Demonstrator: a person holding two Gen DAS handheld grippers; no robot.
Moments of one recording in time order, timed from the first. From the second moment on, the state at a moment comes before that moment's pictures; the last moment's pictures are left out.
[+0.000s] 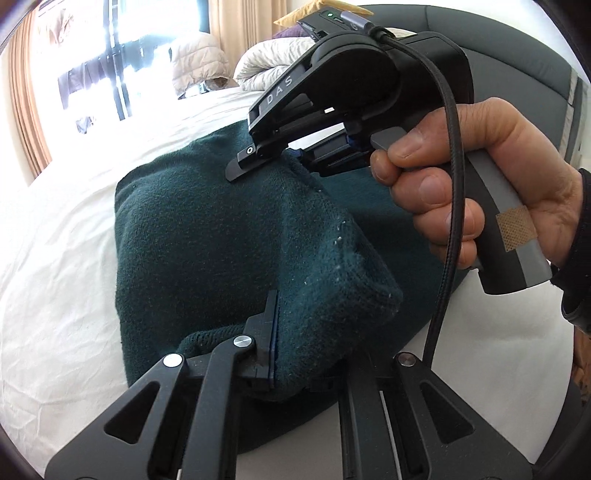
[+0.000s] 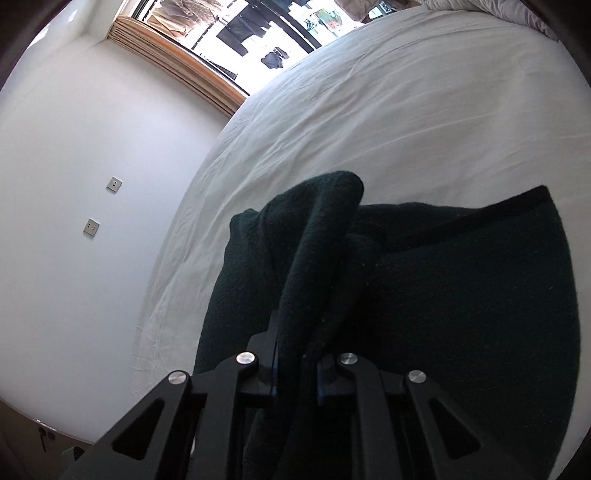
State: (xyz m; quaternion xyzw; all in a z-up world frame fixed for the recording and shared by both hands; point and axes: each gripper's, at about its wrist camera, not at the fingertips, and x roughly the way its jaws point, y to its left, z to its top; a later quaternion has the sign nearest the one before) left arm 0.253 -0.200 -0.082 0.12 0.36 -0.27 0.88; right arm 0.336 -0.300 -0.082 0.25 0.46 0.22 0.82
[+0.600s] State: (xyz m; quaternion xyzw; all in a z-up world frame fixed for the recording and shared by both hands) left arm 0.248 -0.229 -0.090 0.14 0.36 -0.33 0.86; right arm 0.339 -0.372 -0.091 0.20 0.48 0.19 0.83
